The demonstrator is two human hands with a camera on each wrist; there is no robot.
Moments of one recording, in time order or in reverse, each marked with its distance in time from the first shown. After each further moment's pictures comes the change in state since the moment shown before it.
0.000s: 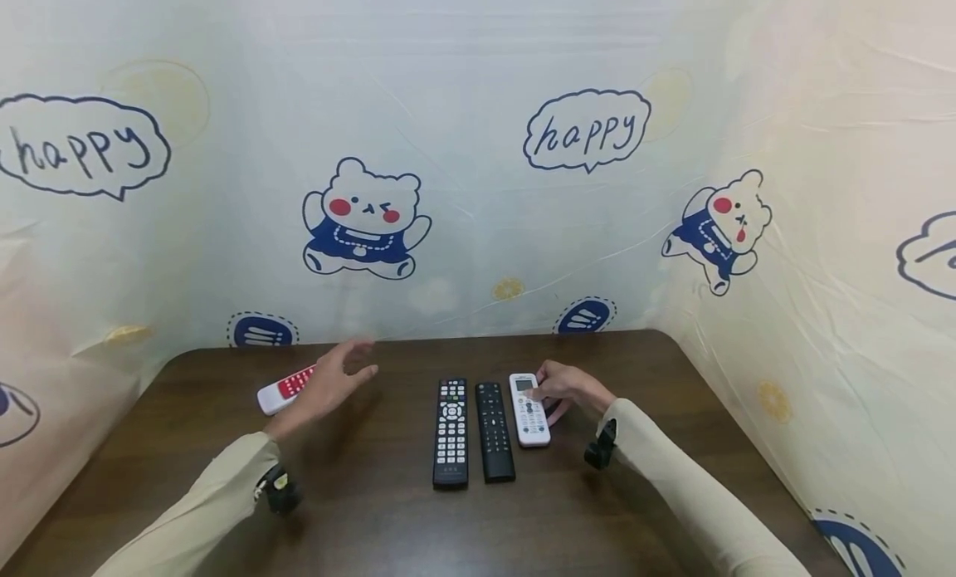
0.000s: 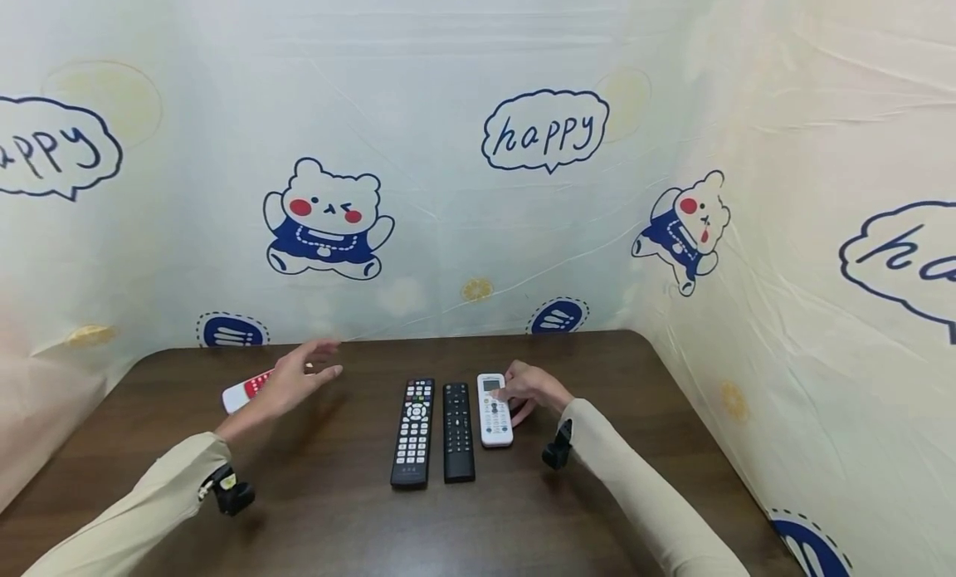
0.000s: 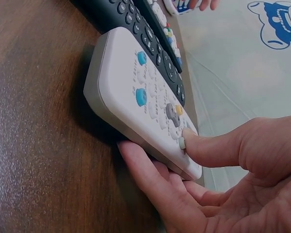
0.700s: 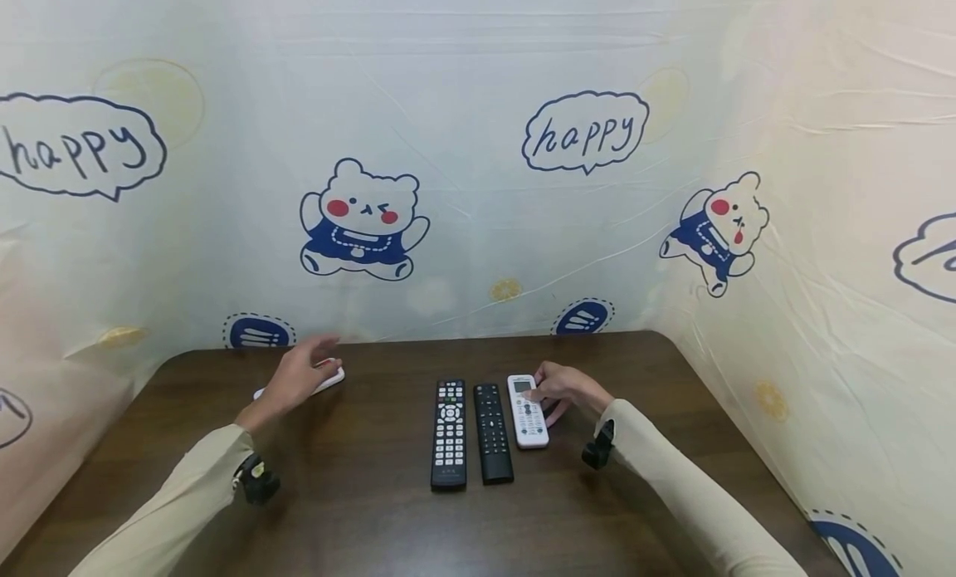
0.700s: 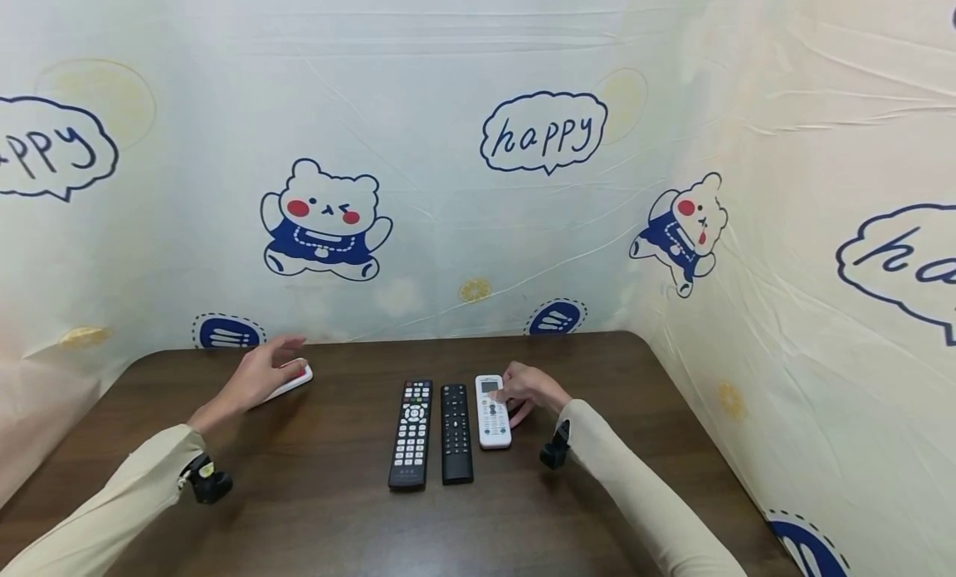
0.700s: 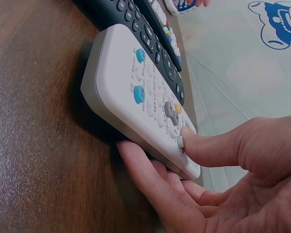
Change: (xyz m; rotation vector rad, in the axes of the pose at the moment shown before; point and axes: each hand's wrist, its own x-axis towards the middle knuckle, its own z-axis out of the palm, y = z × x) left_hand 0.005 -0.034 -0.035 0.050 -0.007 -0.081; right_hand 0.004 -0.001 -0.001 -0.002 0.012 0.016
